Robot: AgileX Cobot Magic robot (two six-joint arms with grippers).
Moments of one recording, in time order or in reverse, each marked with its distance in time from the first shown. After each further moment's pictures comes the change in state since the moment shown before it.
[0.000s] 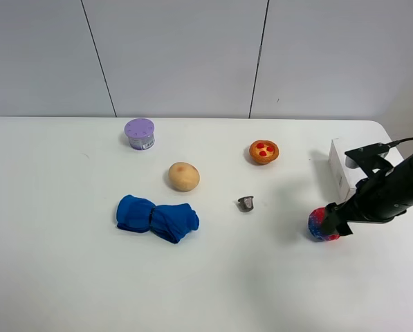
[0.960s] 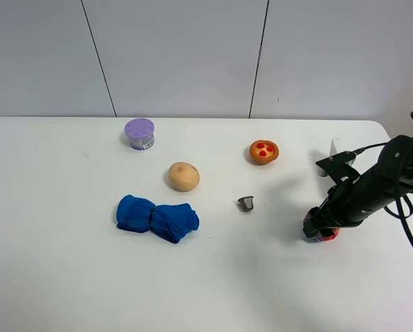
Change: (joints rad) left arm 0.000 0.000 0.000 0.000 0.000 0.000; right arm 0.114 0.144 -0.001 0.072 -0.147 -0.055
